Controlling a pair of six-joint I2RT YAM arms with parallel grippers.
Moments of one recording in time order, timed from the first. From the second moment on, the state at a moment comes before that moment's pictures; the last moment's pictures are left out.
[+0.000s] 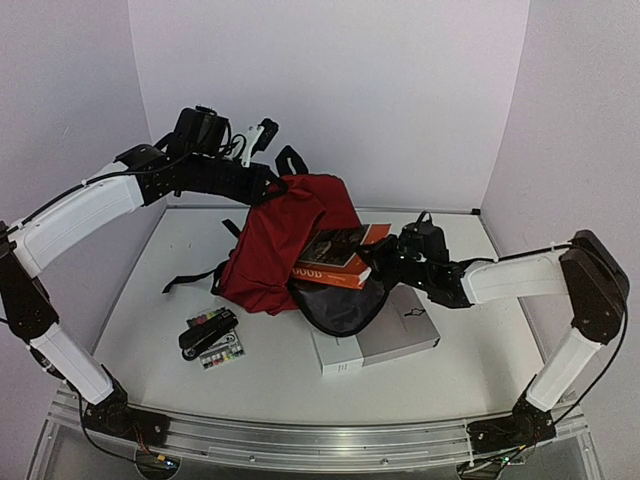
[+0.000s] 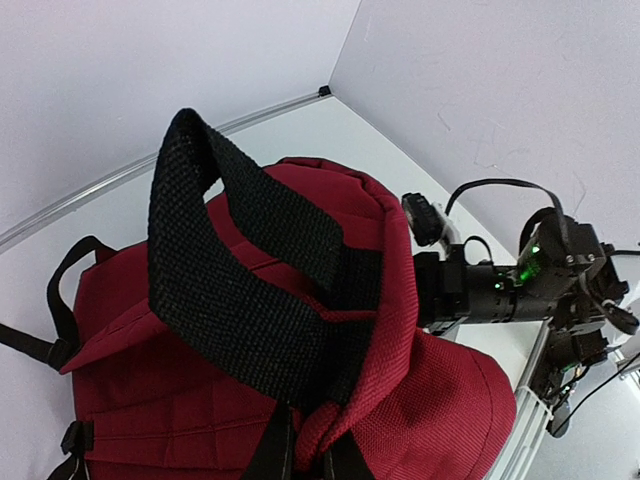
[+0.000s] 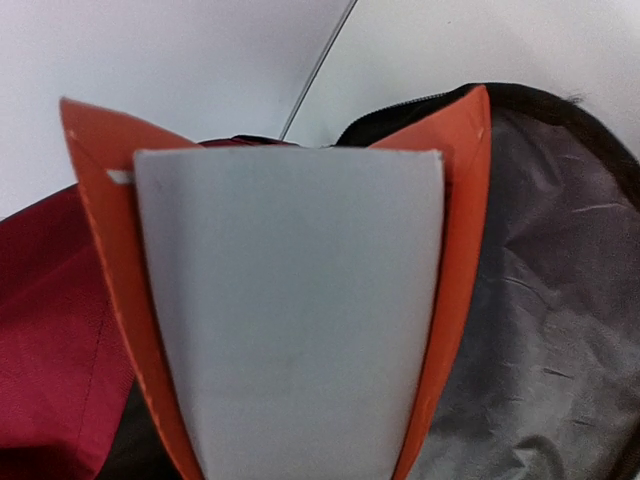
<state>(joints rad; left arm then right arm) -0.70 1.56 1.63 -0.54 0.29 -0.19 0.72 1.70 0.93 0.42 0.04 1.40</state>
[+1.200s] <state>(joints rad) -0.50 1.64 1.67 -0.53 0.45 -0.28 0.81 2.13 1.41 0.24 0.25 1.12</state>
